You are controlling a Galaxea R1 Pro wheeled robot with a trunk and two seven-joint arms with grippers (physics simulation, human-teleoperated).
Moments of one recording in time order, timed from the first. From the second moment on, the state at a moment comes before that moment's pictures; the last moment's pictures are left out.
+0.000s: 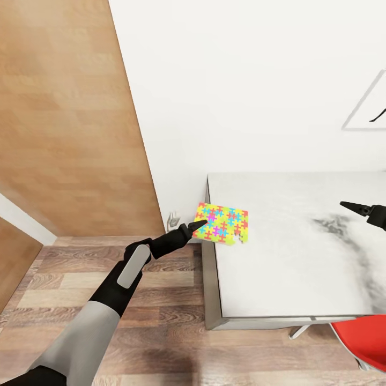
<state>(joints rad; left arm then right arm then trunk) -0.78 -0.09 -0.23 -0.98 0.99 0.63 -0.38 -0.57 -0.60 -0.48 -1.61 -0.74 1.04 0.31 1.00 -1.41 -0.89</state>
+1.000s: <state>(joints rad) -0.77 -0.09 -0.23 -0.99 1.01 0.64 -0.39 -0.57 -0.60 -0.47 -1.61 -0.74 1.04 0.31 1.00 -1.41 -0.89</state>
